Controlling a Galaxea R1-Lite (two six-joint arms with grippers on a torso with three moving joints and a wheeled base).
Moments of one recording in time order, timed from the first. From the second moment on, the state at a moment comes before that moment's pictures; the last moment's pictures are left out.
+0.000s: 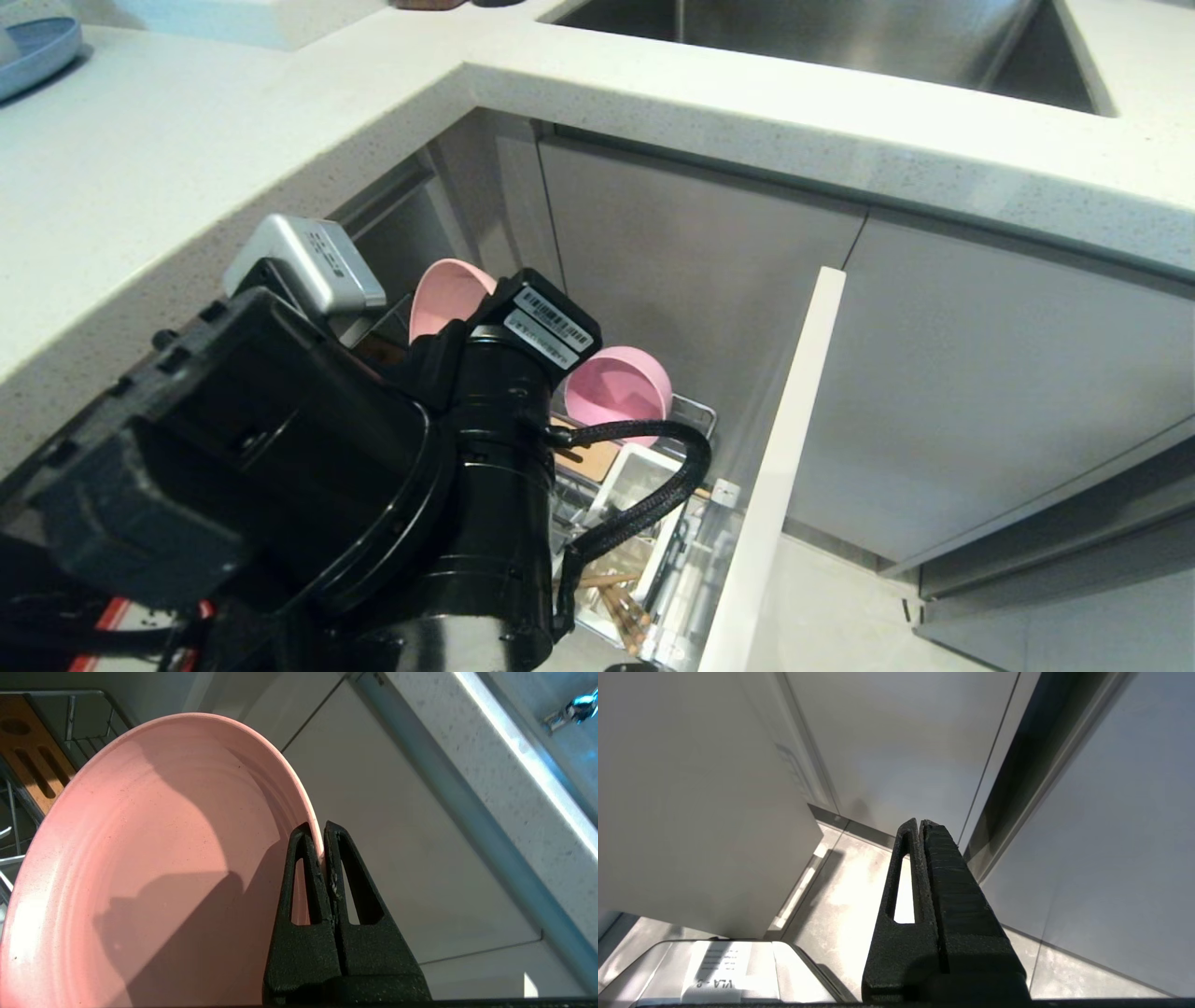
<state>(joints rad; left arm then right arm) -1.13 1.72 -0.78 -1.45 1.20 -0.19 0.01 0.00 0.00 0.00 0.00 0.02</state>
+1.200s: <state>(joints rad) -1.01 1.77 -0.88 -1.48 1.20 -0.21 0.01 0.00 0.00 0.00 0.00 0.02</state>
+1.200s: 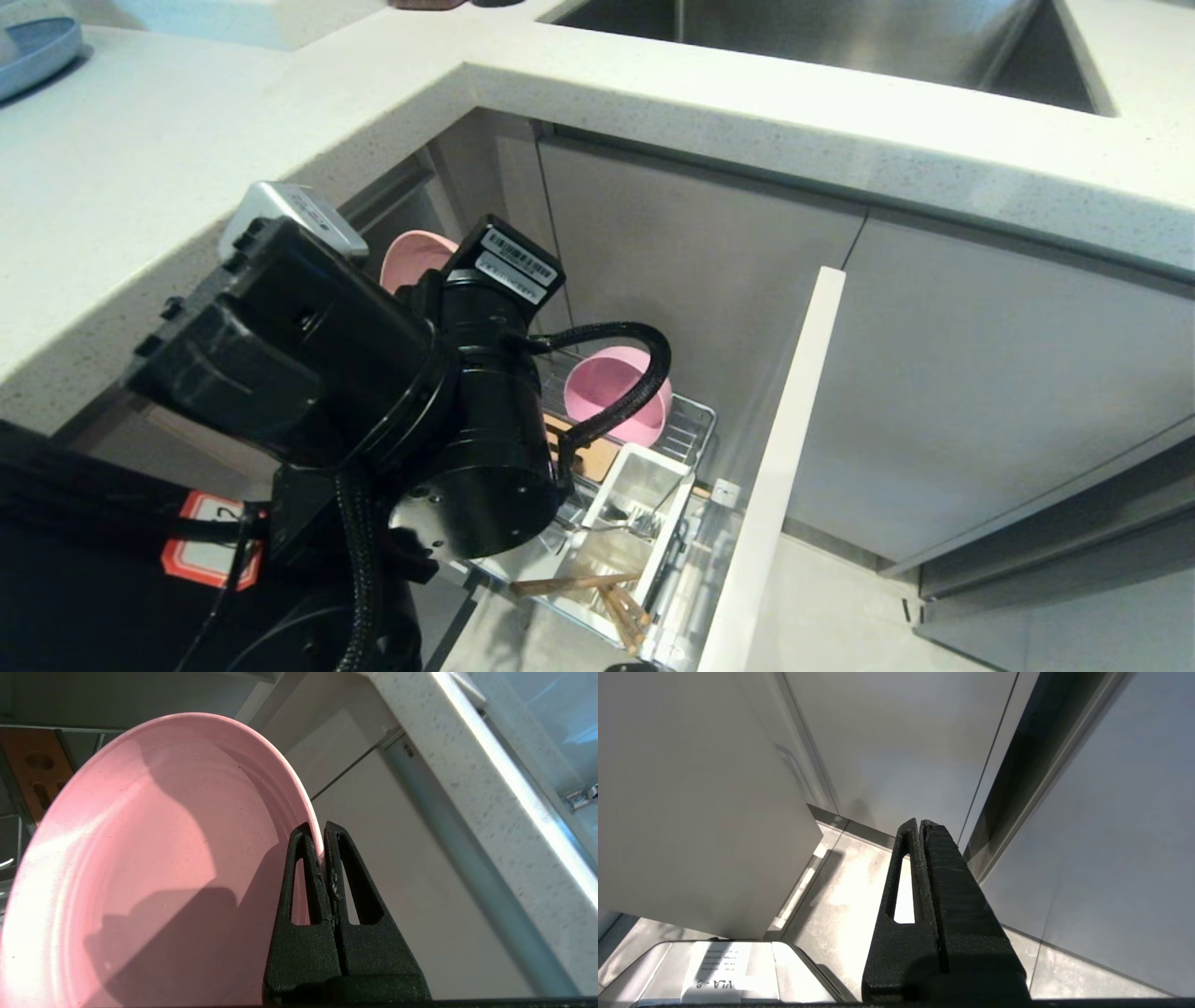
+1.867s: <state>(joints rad) -1.09 1.81 -0.87 -1.50 1.21 -0.16 0.01 0.00 0.00 0.00 0.00 0.02</state>
